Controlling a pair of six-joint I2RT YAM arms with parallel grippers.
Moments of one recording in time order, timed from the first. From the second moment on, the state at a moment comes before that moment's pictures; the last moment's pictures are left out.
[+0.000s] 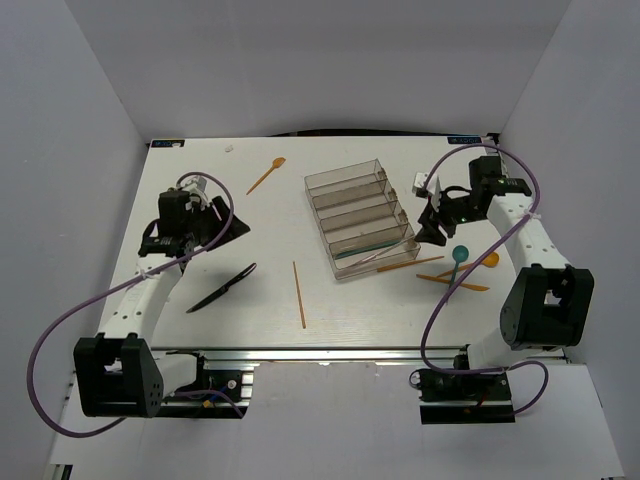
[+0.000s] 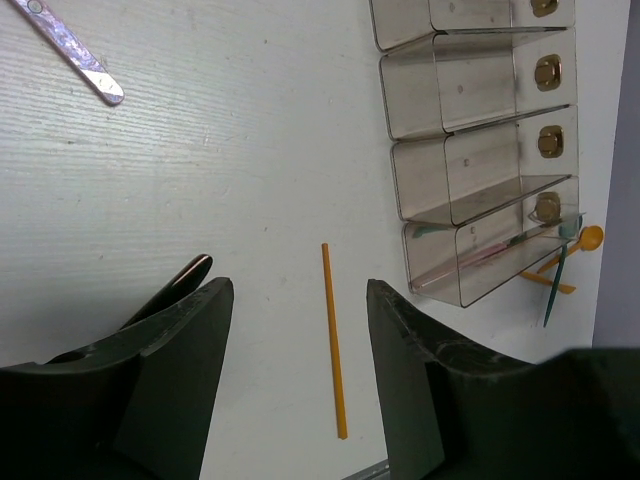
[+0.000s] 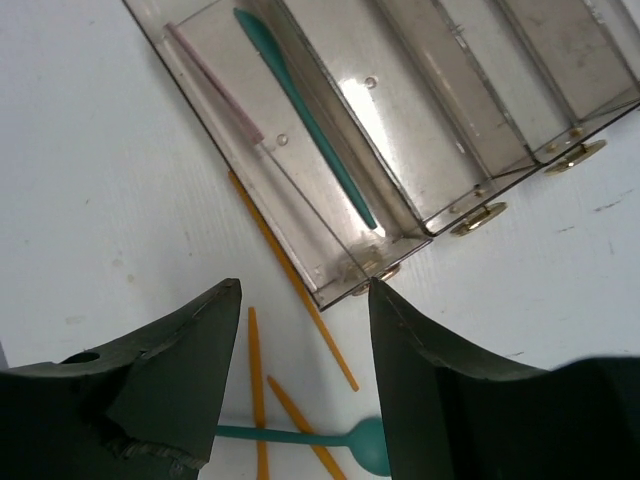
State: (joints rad) left arm -0.02 1.18 0.85 -0.32 0.37 -0.48; right arm 0.01 1.53 1.28 -0.94 -0.83 -1.17
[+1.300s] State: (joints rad) left arm -0.29 1.61 1.01 -0.63 0.01 0.08; right arm 0.07 1.50 1.16 -0.96 -0.85 -1.21
